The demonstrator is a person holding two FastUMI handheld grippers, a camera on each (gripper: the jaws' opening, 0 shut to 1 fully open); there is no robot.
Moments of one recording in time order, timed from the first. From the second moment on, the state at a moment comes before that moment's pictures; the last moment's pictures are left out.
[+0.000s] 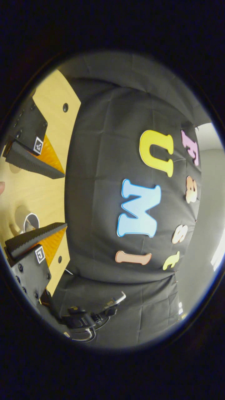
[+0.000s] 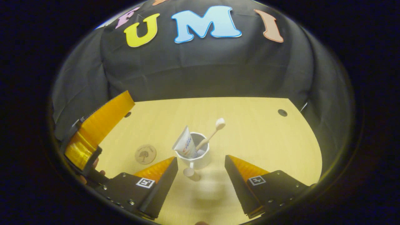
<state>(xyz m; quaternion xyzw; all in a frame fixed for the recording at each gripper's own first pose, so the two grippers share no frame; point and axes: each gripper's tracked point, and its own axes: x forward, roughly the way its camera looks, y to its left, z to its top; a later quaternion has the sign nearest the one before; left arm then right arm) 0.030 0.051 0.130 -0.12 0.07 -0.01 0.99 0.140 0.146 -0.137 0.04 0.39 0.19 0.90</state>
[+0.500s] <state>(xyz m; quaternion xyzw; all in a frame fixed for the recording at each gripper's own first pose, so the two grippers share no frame) -0.009 0.097 0.116 -0.16 0.10 0.04 0.98 0.140 0.173 -0.195 -0.02 0.52 0.17 0.84</state>
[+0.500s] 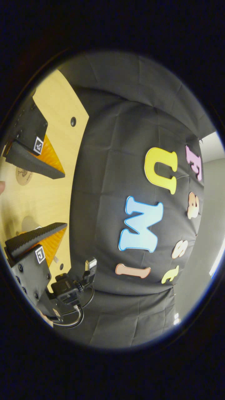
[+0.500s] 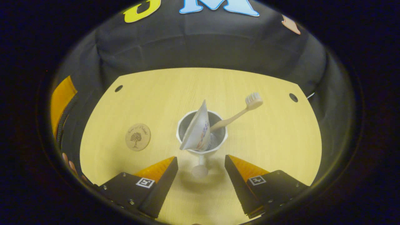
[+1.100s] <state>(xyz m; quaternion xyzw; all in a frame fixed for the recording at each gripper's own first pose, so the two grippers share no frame) -0.026 0.109 0.090 -0.17 0.13 0.05 0.98 0.158 0.182 -0.241 -0.04 0.60 0.14 0.79</state>
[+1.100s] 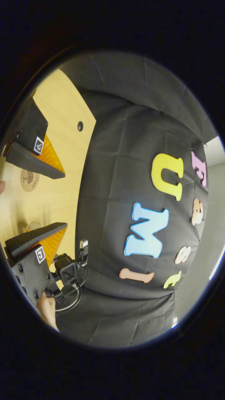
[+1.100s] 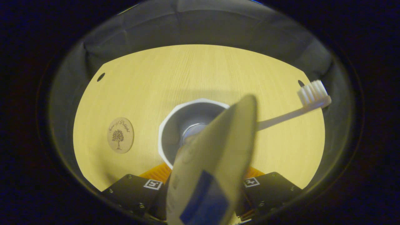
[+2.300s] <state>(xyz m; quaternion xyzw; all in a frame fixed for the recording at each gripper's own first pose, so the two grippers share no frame) -0.174 0.211 0.076 -0.19 0.15 0.18 0.95 0.110 0.332 -0.202 -0.11 0.58 0.28 0.76</state>
